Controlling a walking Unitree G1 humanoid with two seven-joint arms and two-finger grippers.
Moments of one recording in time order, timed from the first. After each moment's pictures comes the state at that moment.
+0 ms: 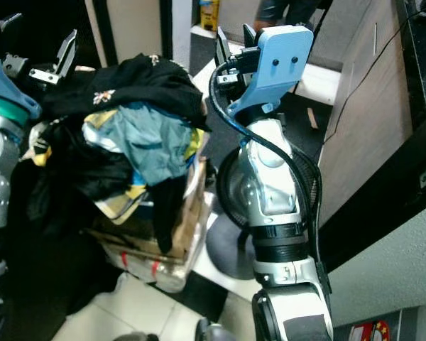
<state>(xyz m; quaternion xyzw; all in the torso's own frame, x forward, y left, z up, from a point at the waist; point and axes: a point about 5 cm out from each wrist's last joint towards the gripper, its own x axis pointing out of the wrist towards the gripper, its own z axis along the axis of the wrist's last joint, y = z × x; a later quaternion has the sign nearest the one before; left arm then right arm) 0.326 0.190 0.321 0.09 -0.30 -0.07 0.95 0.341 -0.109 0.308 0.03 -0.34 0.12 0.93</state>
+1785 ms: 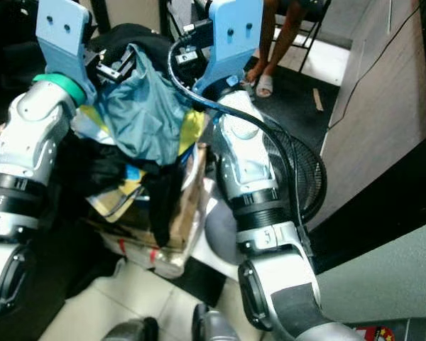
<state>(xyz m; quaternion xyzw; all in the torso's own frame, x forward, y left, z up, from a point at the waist) 0.380 0.145 0.314 0.13 -0.22 -0.15 0.95 0.353 -0.063 0.336 0.00 -0.37 0.23 0.90</state>
